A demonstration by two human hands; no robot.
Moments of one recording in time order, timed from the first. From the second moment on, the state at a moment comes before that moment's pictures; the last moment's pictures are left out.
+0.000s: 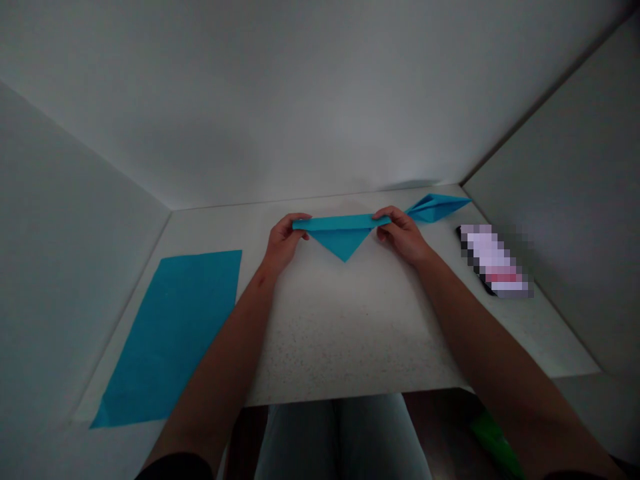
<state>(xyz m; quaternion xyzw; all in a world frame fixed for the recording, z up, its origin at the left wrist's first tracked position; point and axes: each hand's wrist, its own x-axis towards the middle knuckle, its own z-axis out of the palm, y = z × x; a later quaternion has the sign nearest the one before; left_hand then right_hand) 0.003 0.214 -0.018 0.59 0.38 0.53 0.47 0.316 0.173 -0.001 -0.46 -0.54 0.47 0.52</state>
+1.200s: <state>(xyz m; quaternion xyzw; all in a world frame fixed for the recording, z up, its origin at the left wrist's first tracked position) 0.008 0.204 -0.017 0.60 0.42 0.48 0.47 0.316 0.173 -0.006 -0.50 -0.55 0.45 0.50</state>
